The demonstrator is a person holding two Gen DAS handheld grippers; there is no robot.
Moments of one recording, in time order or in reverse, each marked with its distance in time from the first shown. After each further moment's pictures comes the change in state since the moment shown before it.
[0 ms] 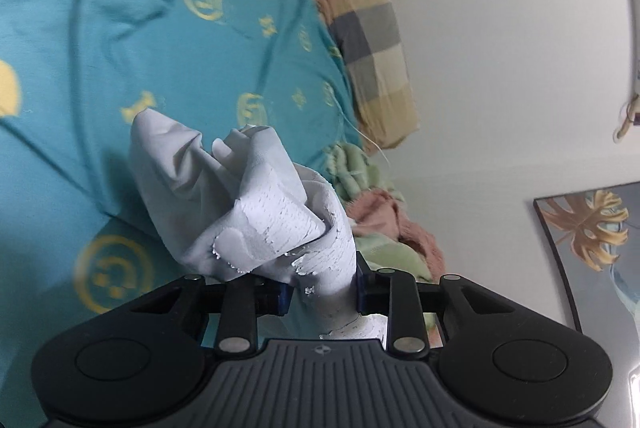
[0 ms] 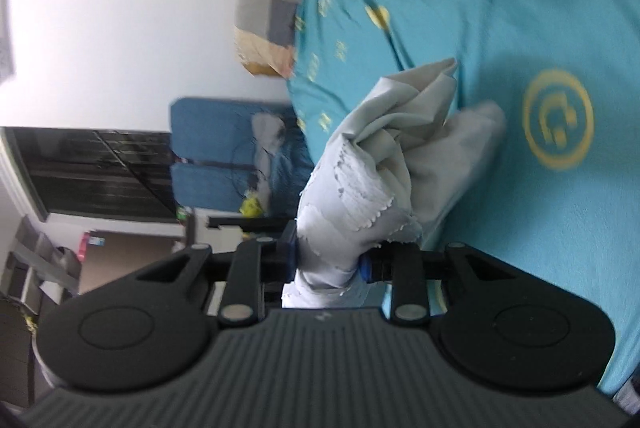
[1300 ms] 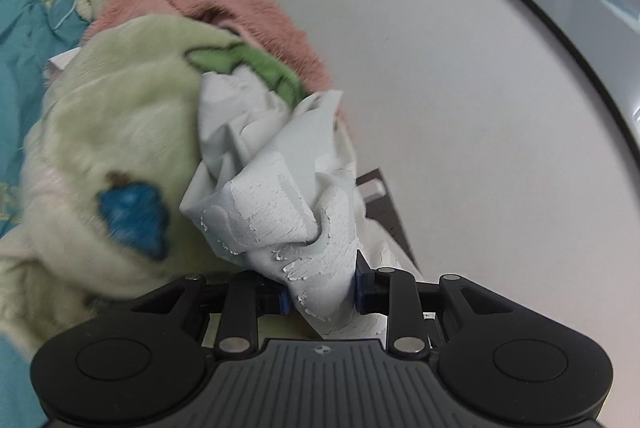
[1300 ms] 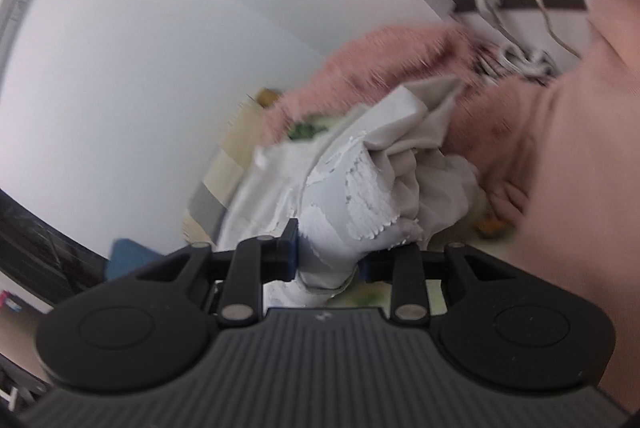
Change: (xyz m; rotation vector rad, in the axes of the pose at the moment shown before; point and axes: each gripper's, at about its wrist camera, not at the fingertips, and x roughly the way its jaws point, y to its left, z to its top) left arm 0.269 -0.189 -0.205 0.562 0.497 -0.136; right arm -0.217 0.012 0.230 -0.256 -0.431 -0.274
